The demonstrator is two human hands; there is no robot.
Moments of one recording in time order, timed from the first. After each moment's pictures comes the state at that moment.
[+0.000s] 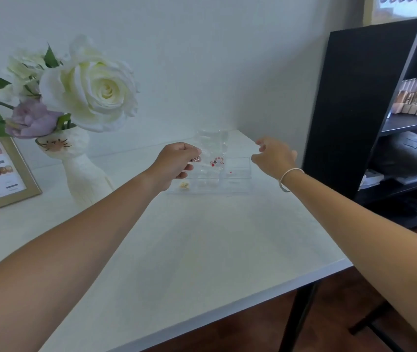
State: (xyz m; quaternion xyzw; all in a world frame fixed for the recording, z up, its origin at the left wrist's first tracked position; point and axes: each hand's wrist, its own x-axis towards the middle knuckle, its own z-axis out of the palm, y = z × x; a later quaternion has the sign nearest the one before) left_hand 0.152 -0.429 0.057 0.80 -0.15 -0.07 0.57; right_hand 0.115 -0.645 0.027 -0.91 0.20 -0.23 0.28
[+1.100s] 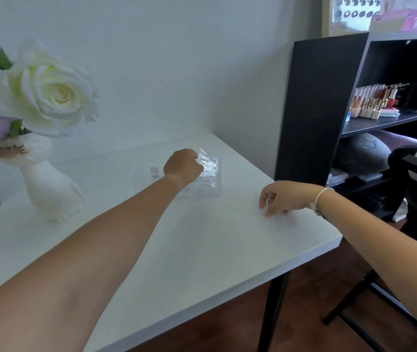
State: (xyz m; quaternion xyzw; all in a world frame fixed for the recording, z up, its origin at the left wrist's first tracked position) left_hand 0.165 -0.511 0.030 0.94 -0.20 0.06 0.28; right_hand 0.022 -0.699 0.014 -0.95 0.12 0.13 0.25
